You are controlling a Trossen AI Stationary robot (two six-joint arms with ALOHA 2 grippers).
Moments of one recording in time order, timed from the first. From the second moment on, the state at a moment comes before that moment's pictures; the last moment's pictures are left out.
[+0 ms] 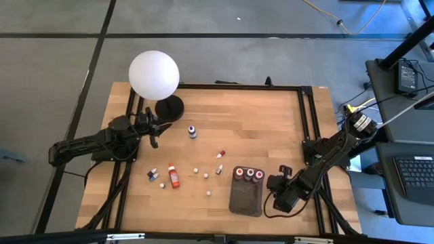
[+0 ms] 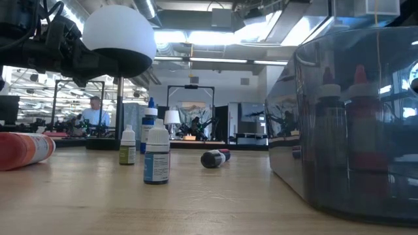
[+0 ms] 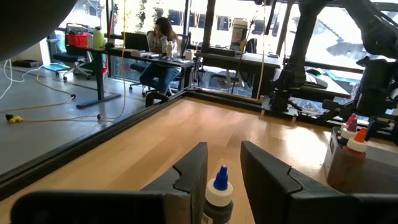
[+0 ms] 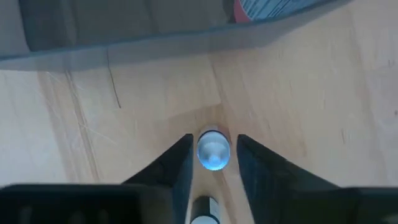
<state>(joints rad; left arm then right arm) 0.31 0.03 0.01 0.02 -0.03 -0.14 0.81 1.55 0.83 -0.64 0.23 1.07</state>
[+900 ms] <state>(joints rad) 0.31 0.03 0.01 0.02 -0.03 -0.17 0.76 1.64 1.35 -0.94 0.40 0.98</state>
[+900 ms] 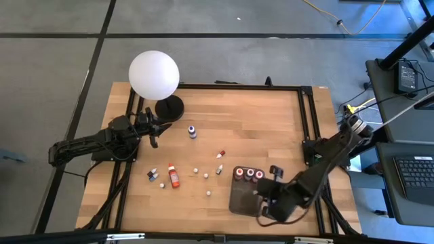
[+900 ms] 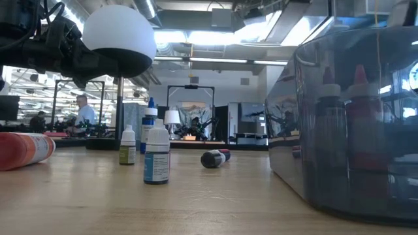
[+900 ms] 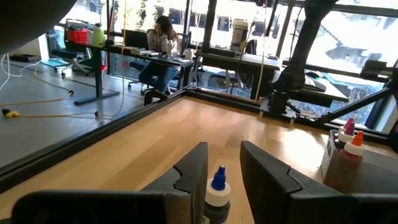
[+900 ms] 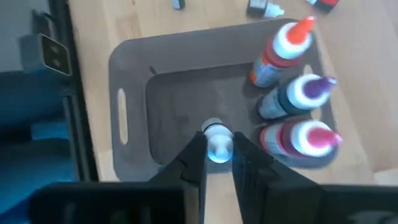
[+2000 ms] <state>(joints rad) 0.31 0.03 0.01 0.03 -0.07 -0.17 0.70 1.94 1.36 -0.84 0.19 0.91</state>
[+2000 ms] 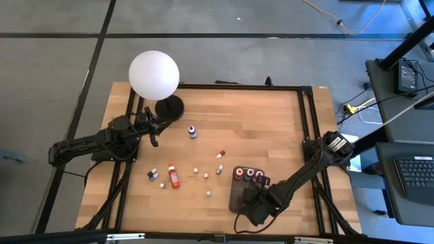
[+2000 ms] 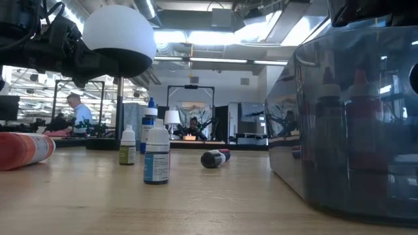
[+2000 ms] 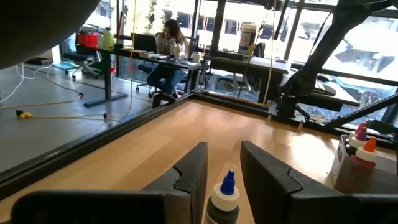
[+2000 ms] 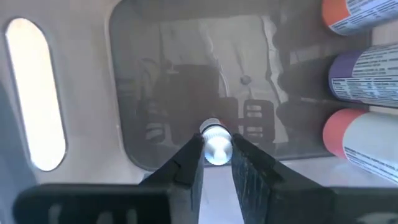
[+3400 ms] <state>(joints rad) 0.31 0.03 0.01 0.03 -0.07 -0.17 0.86 1.93 1.68 -1.49 0.18 1.35</state>
